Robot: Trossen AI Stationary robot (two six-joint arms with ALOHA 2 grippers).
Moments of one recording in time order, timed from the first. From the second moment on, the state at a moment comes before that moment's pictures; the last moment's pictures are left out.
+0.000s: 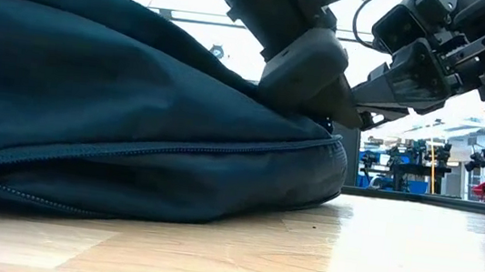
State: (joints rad) left arm -0.33 2.05 1.46 -0.10 -0.68 0.38; right arm 0.21 1.43 0.43 0.63 -0.17 0.14
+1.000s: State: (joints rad) left arm -0.33 2.05 1.46 -0.11 -0.71 0.36; right arm 0.21 1.42 0.43 0.68 -0.20 0.10
